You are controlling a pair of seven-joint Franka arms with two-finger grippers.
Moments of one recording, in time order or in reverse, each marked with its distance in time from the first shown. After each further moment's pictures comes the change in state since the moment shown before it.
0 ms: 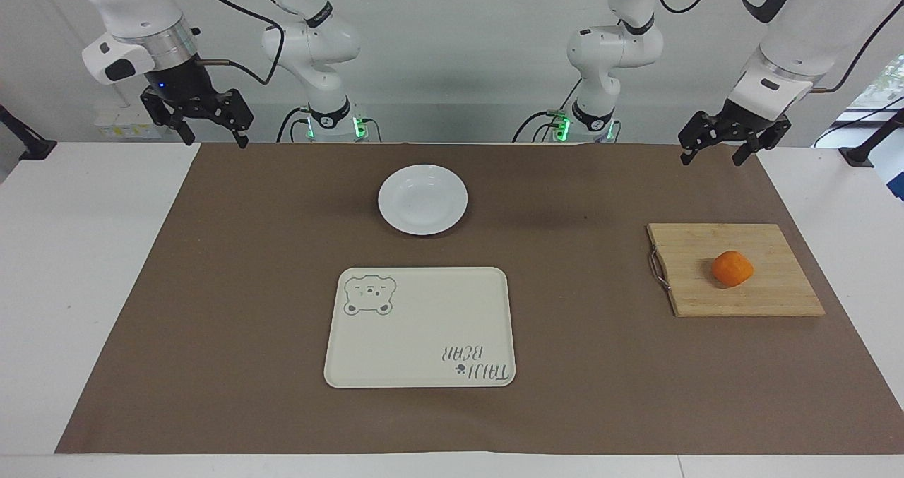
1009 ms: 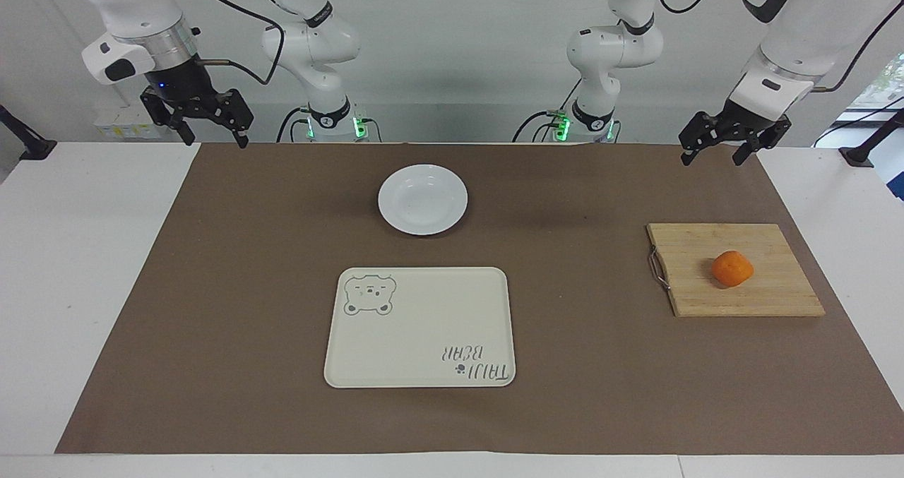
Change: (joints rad) left arm 0.000 0.000 0.002 0.000 0.000 0.000 -0.018; right arm 0.000 0.000 0.000 0.000 0.000 0.000 0.000
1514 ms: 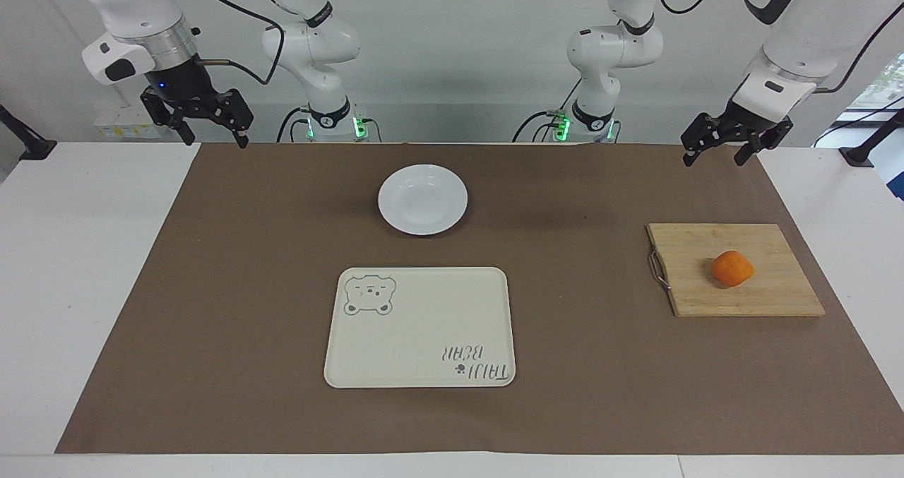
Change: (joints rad) left arm 0.040 0.037 0.004 -0.001 0.000 0.019 0.001; right arm 0.000 0.000 0.000 0.000 0.000 0.000 0.000
